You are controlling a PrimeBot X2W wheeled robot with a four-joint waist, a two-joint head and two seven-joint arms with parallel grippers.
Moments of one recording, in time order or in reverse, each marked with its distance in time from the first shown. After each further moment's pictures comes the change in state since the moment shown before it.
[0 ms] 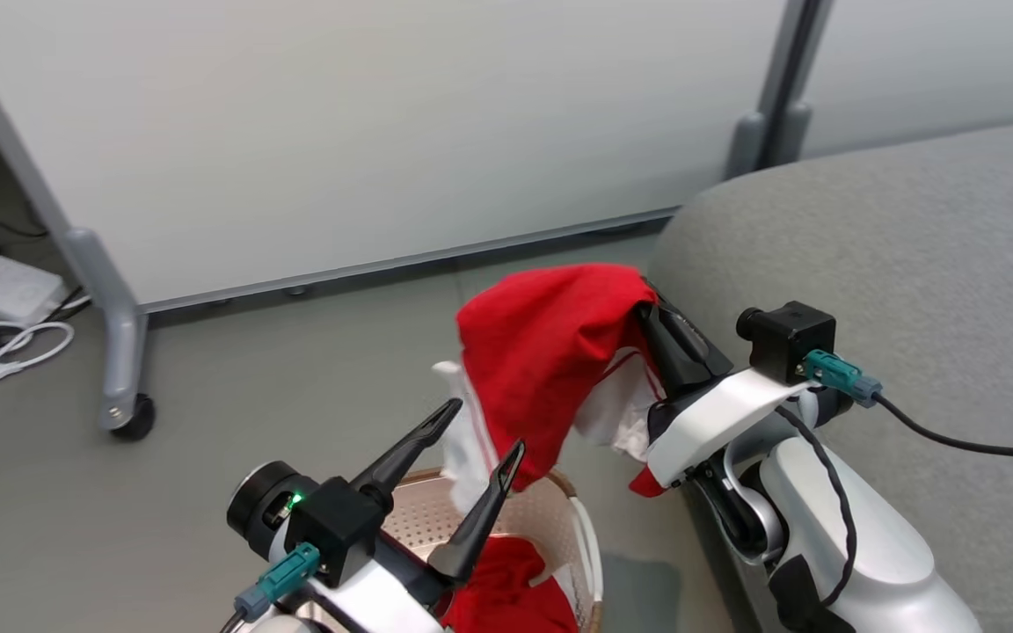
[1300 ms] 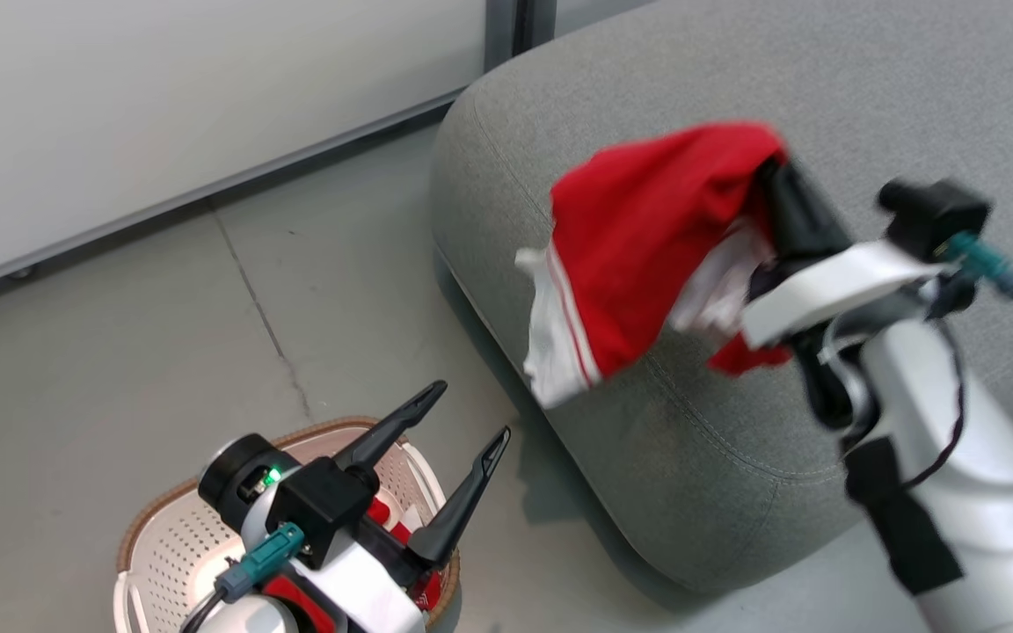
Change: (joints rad) left arm -0.028 0.076 -0.018 -0.053 -0.004 -0.007 0.066; right arm -0.116 -0.023 -0.194 0.033 -0.033 0.000 -0.011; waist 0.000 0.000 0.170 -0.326
